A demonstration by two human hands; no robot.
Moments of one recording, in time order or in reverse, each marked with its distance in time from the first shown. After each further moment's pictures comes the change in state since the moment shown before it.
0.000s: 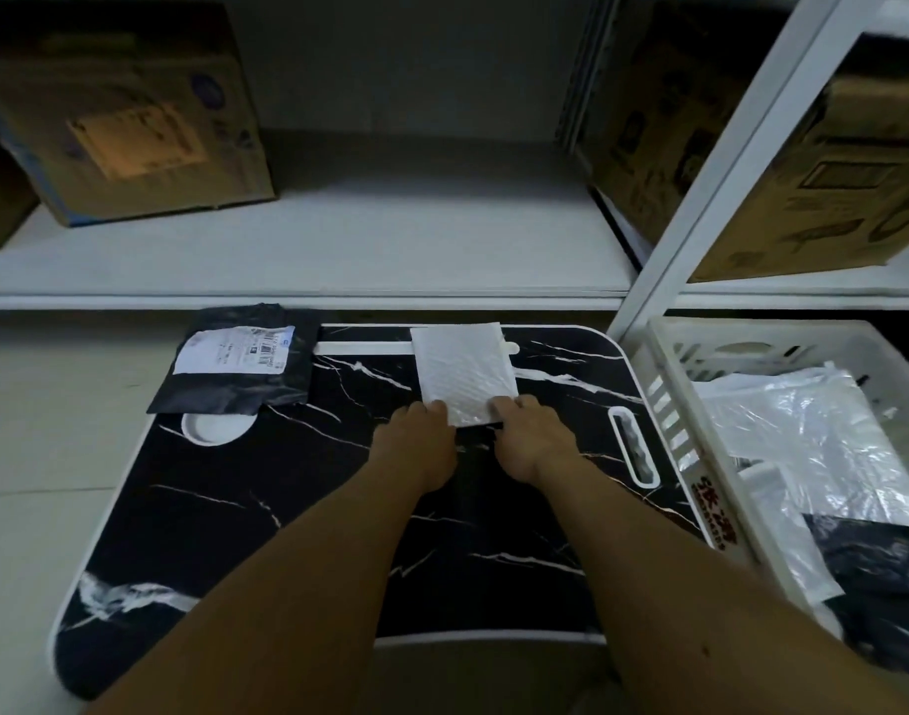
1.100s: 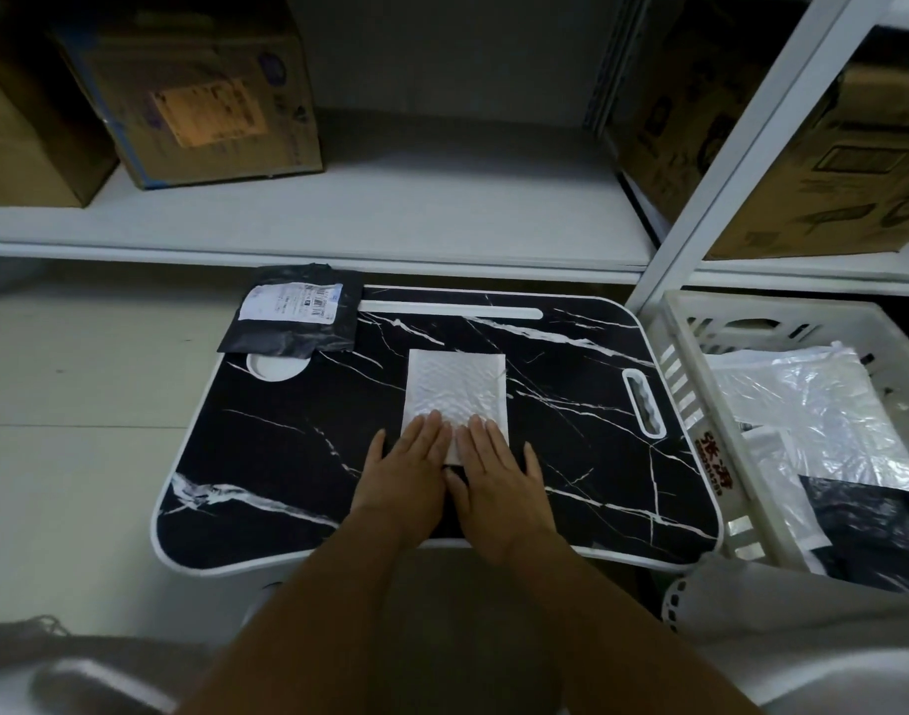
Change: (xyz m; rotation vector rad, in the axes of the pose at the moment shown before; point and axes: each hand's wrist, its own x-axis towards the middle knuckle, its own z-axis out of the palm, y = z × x) left_hand -0.106 -0.042 0.053 0.262 0.017 0.141; right_hand -0.110 -0.037 0.089 -0.130 0.096 -0.253
